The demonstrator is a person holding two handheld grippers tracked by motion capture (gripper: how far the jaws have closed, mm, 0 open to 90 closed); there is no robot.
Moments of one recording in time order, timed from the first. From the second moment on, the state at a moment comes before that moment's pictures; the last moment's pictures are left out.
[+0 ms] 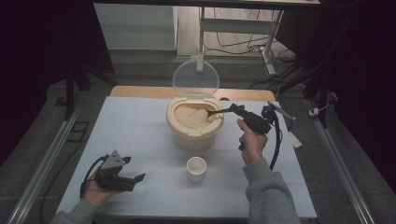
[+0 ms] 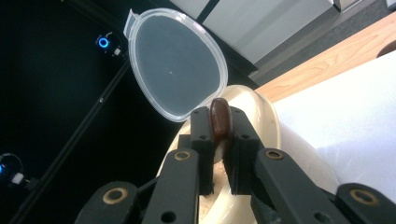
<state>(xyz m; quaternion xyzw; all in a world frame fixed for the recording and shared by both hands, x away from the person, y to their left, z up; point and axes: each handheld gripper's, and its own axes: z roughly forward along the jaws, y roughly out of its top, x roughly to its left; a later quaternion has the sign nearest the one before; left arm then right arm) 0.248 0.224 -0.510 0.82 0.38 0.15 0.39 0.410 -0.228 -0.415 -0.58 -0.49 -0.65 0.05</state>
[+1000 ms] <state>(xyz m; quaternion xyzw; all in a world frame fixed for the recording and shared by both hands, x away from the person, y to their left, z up) 0.247 0.225 -0.510 0.82 0.38 0.15 0.39 0.407 -0.240 -0.417 -0.58 -0.46 -0.66 0.10</state>
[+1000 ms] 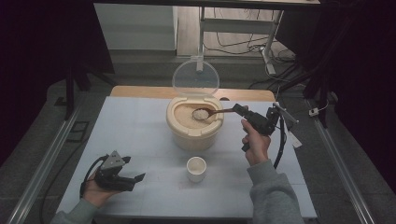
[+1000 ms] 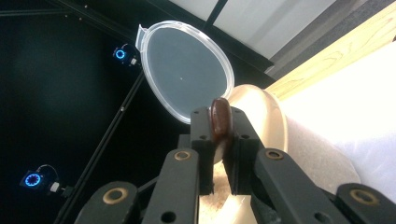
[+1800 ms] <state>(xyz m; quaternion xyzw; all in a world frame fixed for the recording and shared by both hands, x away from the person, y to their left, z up) 0.247 0.225 -0.511 0.82 0.38 0.15 0.39 0.384 -0.246 -0.408 -0.56 -0.47 -0.67 0.13</state>
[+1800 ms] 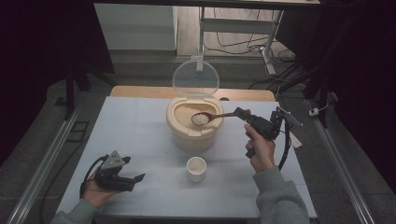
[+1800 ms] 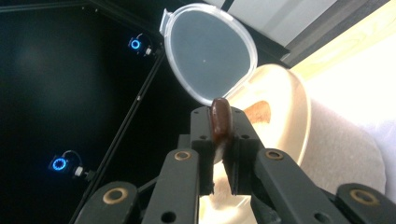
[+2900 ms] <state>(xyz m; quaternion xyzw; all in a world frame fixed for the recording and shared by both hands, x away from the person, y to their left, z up) 0.248 0.224 -0.512 0.83 0.39 0.15 0.39 0.335 -0.250 -0.443 -0.55 -0.55 -0.61 0.15</state>
